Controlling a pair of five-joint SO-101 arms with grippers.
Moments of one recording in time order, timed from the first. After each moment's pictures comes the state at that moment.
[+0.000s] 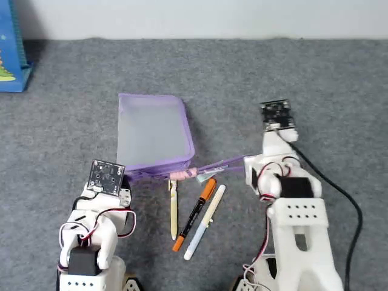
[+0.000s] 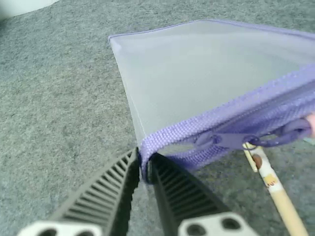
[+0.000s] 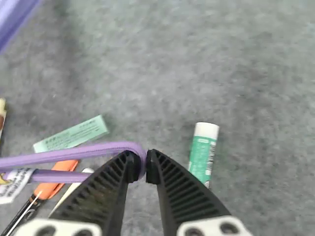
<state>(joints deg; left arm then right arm) -2.9 -102.5 91.4 59.8 -6.8 -0.6 -45.2 54.5 51.2 5.8</state>
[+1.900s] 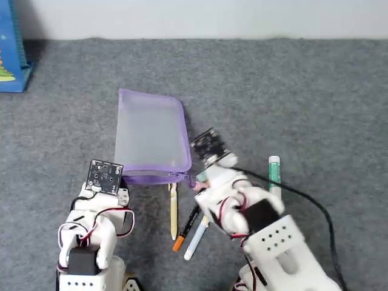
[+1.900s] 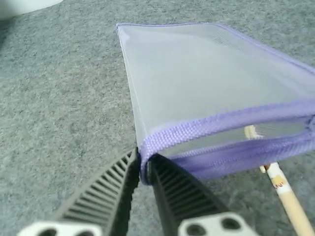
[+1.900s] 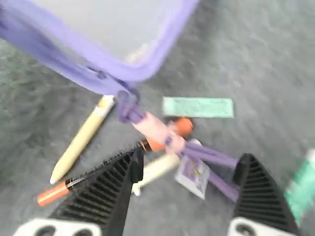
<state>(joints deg) -3.3 -102.5 91.4 59.8 -6.8 -31.9 -54.6 61.1 57.9 4.1</state>
